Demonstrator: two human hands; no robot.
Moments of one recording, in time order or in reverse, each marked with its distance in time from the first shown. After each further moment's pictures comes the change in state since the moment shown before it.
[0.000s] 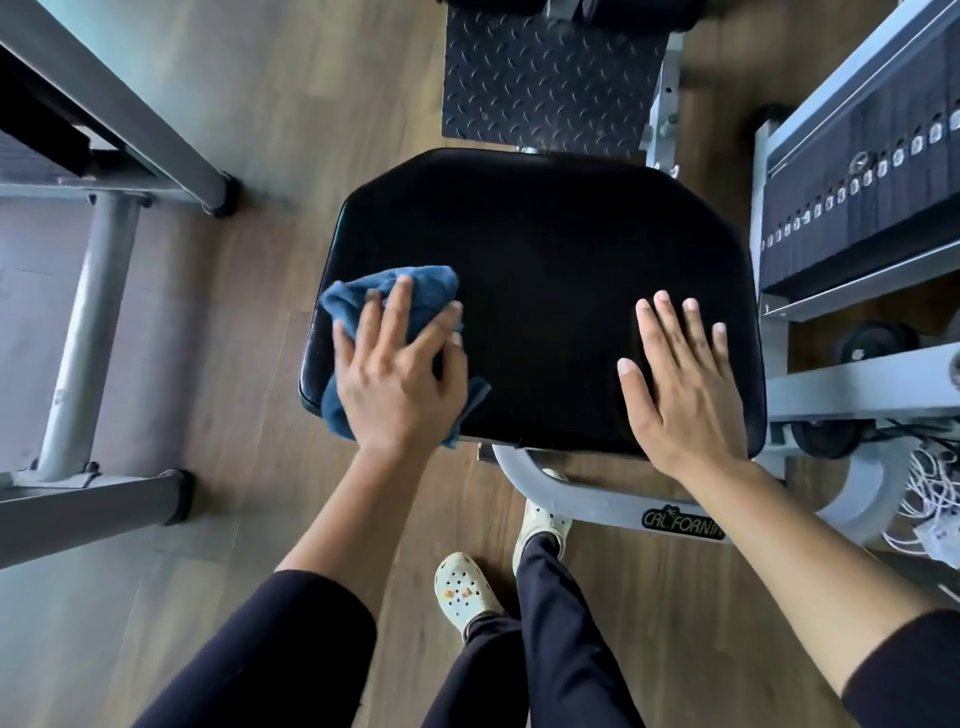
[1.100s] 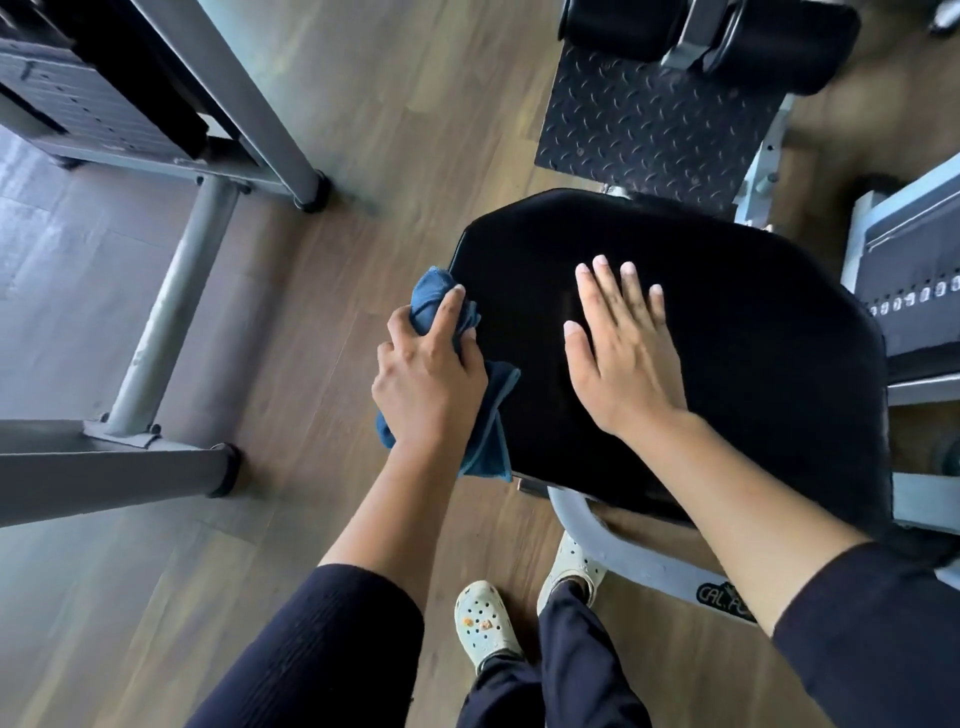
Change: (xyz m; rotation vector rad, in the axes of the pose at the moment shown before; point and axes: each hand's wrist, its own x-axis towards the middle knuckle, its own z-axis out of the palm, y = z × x) left_hand 0.030 -0.041 -0.021 0.035 -0.208 -0.546; right_hand 0.088 -0.132 0.008 0.021 -0.034 -0.217
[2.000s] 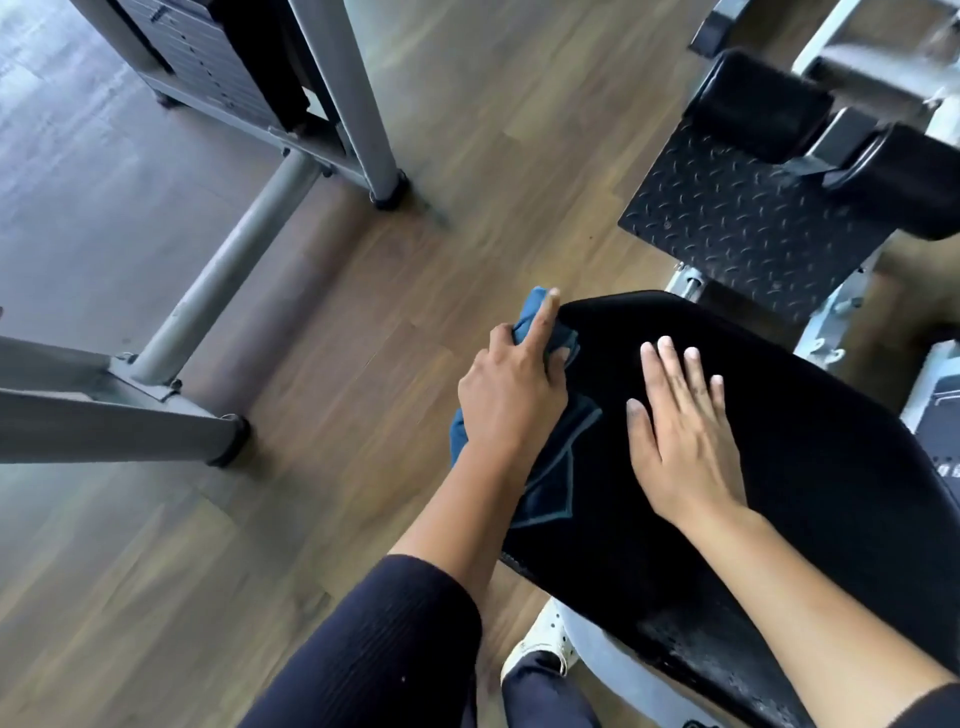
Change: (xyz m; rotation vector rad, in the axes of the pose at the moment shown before) left_hand 0.074 0.020 0.009 -0.184 -0.075 -0.031; right_hand 0.058 0.006 0.011 -0.023 -0.110 -0.138
